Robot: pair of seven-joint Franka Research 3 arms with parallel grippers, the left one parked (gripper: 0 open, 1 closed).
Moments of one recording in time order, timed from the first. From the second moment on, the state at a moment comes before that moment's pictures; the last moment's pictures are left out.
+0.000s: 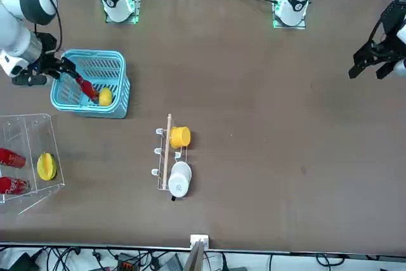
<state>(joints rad) -0.07 -0.14 -0.09 -2.30 -0.01 2.07 -0.17</state>
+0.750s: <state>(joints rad) -0.07 -0.13 -0.09 -2.40 -0.01 2.19 -0.17</state>
